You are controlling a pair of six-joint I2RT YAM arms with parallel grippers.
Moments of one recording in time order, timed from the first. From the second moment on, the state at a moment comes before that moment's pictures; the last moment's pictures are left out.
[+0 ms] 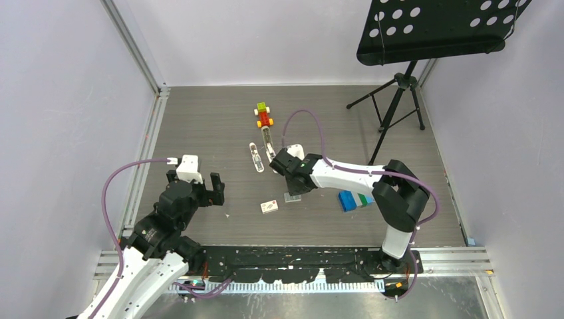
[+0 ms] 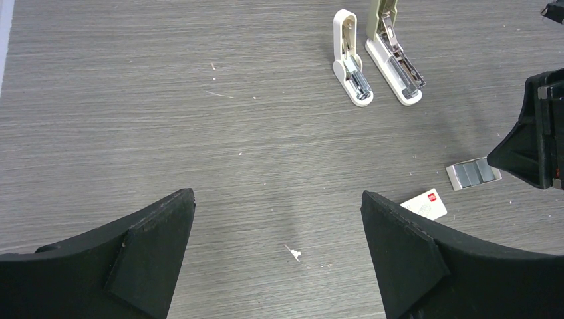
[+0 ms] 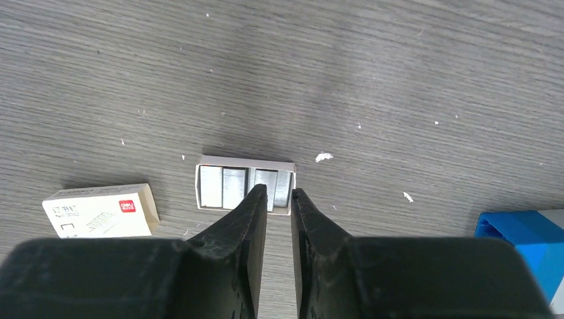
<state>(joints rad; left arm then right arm) -0.55 0.40 0.62 -0.67 -0.36 -0.26 0.95 1.78 1.21 -0.65 0.33 0.67</state>
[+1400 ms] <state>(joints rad) -0.55 0.40 0.62 -0.67 -0.36 -0.26 0.94 1.81 1.16 -0.60 0.36 0.76</state>
